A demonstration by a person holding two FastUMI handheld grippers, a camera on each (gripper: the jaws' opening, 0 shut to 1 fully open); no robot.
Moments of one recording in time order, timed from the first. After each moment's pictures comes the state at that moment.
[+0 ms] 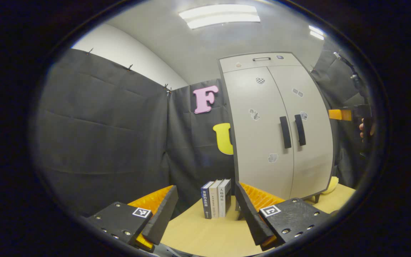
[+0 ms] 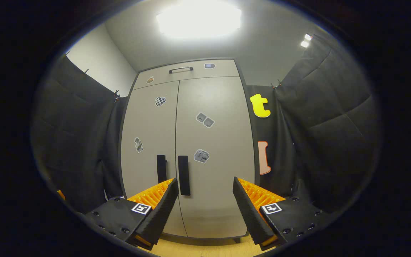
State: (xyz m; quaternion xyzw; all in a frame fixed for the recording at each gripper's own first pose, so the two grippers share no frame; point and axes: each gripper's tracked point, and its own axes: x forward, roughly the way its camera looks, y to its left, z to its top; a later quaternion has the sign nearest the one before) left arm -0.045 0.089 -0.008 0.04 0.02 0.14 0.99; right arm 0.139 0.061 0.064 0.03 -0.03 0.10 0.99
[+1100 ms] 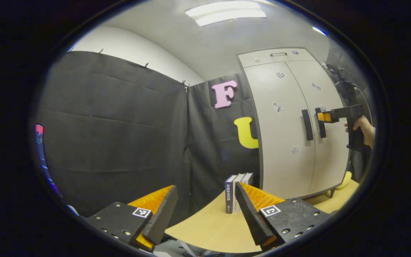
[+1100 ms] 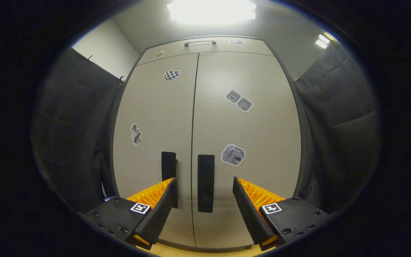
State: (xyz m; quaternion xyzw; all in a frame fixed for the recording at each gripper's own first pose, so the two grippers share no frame) left arm -0.078 0.142 -0.018 0.05 0.05 0.22 0.97; right arm 0.249 0.147 0.044 0.01 0.01 0.12 0.99
